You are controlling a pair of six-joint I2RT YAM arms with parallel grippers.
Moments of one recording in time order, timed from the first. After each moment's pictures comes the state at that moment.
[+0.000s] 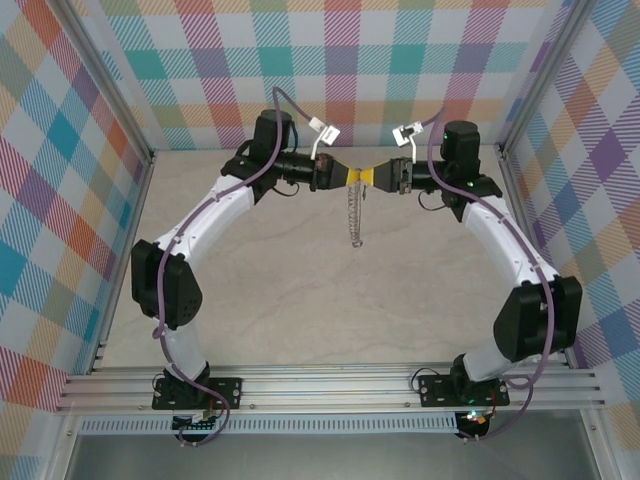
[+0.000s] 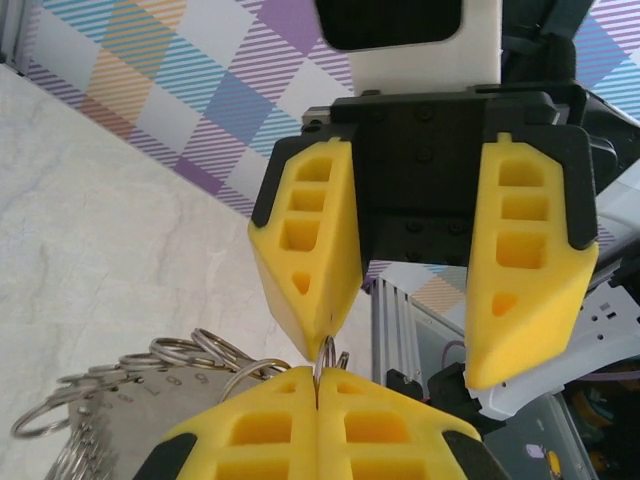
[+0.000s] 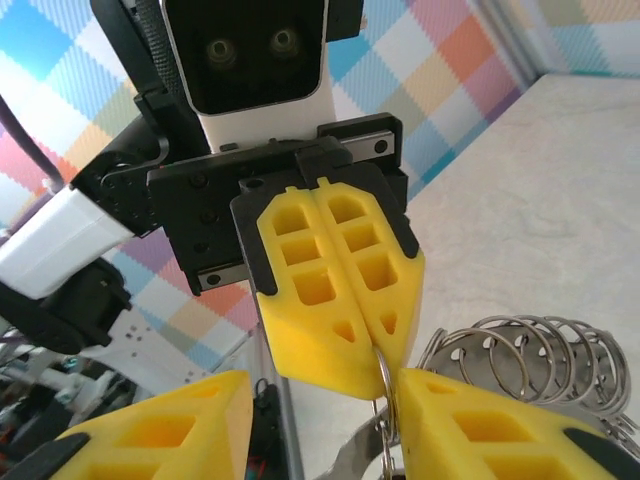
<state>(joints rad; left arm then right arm) -0.48 1.84 1.76 -0.31 1.05 -0.25 0.20 1.50 1.35 -0.16 -1.20 0.41</state>
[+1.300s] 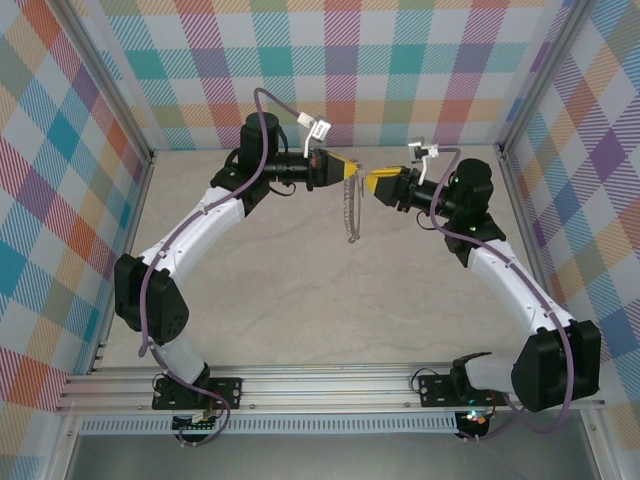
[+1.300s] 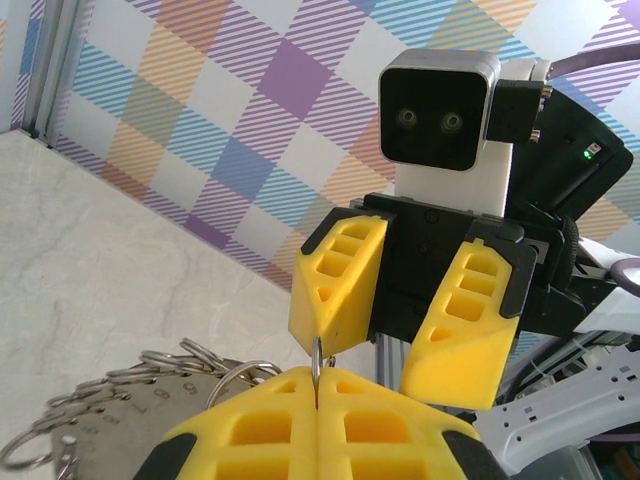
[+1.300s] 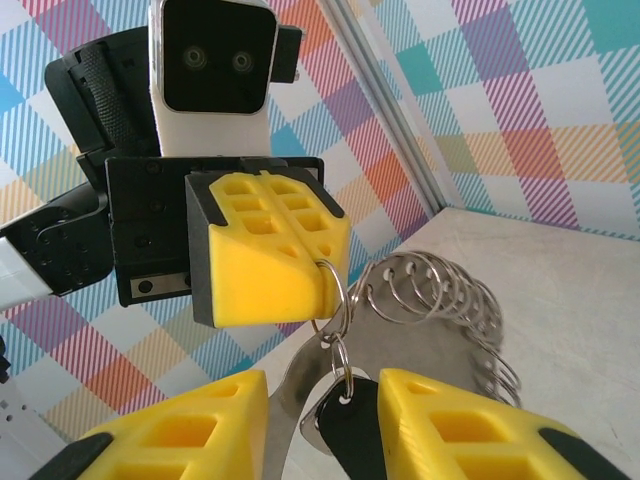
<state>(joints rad) -0.49 1.71 1.63 -0.10 0.98 -0.38 0.26 1.27 1.01 0.29 -0.89 0.53</state>
